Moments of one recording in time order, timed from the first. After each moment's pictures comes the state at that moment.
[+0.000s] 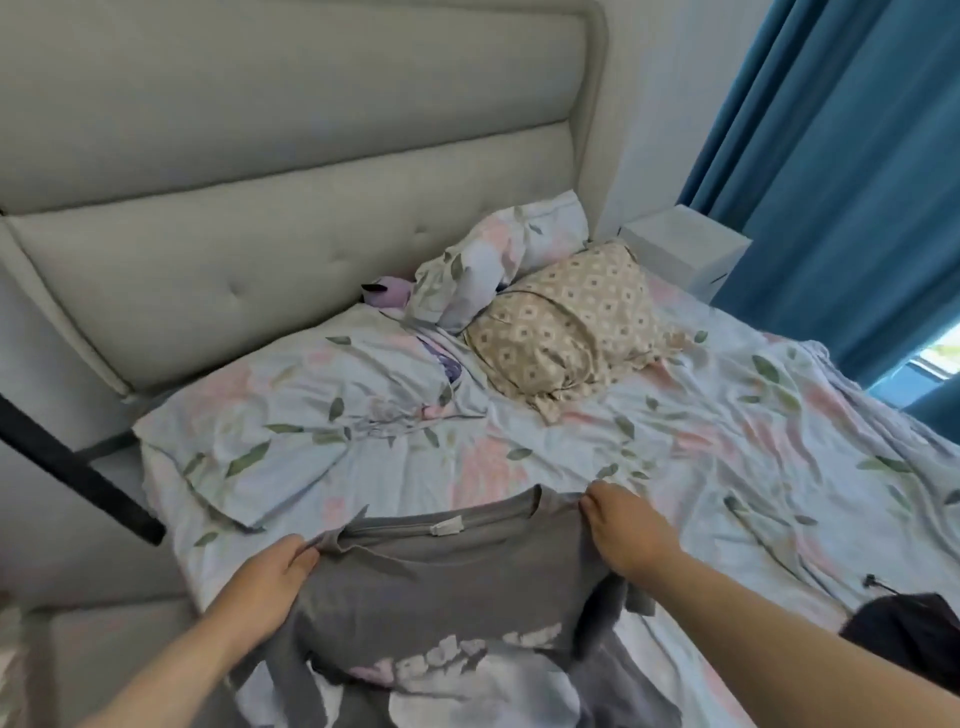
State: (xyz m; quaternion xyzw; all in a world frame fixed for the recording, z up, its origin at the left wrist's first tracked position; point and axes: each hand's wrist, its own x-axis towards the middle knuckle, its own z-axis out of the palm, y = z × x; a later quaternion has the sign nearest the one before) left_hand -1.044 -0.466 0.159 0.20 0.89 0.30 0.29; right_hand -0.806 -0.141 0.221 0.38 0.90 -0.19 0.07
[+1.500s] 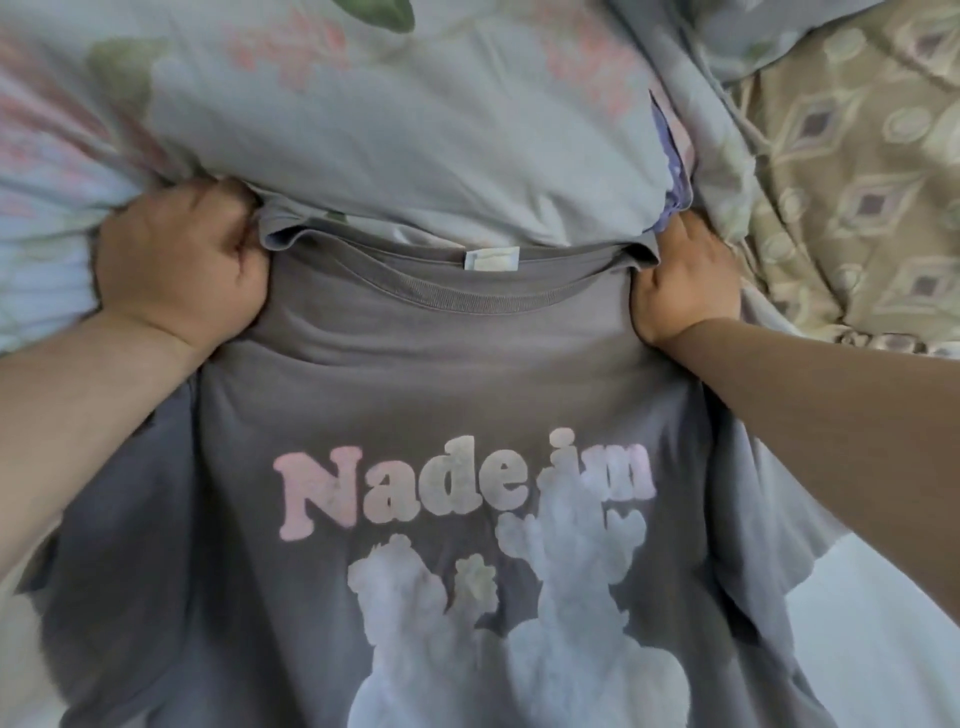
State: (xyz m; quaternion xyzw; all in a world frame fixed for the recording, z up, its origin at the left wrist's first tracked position) left_hand -1.422 -0.304 -0.131 0.36 0.91 0.13 -0.17; right_hand -1.223 0.049 -0.133 0.24 0.97 -0.03 -0.06
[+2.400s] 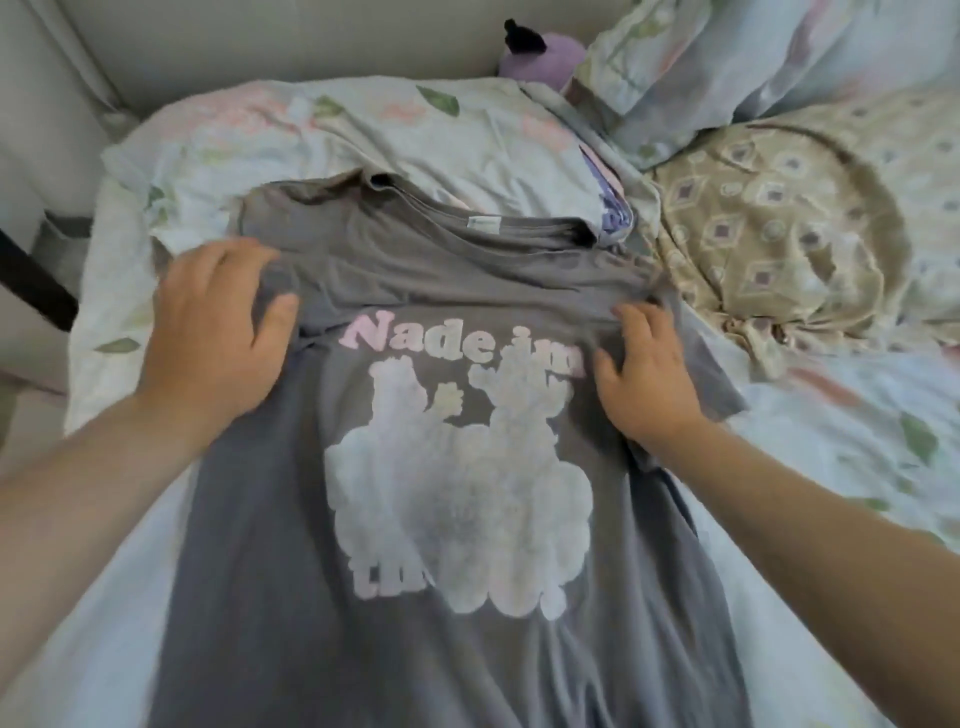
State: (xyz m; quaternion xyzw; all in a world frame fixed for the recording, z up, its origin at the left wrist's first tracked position) left_hand -1.180 -0.401 -0.056 0.24 0.92 0.25 -0.19; right_hand -1.047 -0.040 -0.081 0.16 0.97 -0.17 -0.12
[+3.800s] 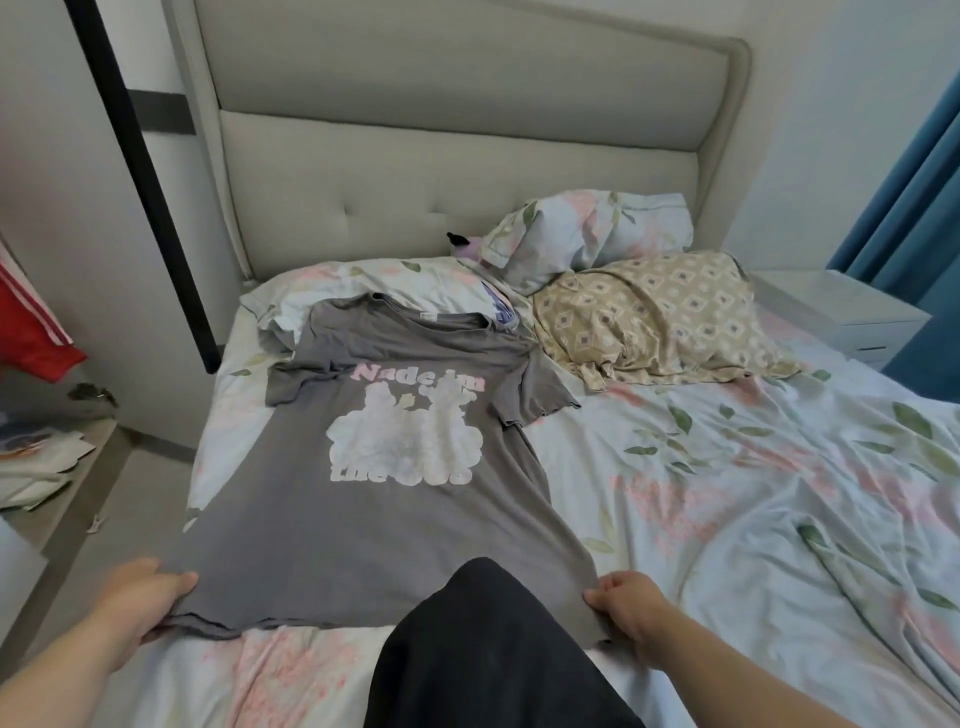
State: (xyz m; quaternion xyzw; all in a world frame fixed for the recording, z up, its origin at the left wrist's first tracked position) left_hand -0.792 -0.543 -0.072 -0.30 0.81 0.48 0.13; right_hand -0.630 -0.060 -0.081 0.44 0.74 -0.49 0.13
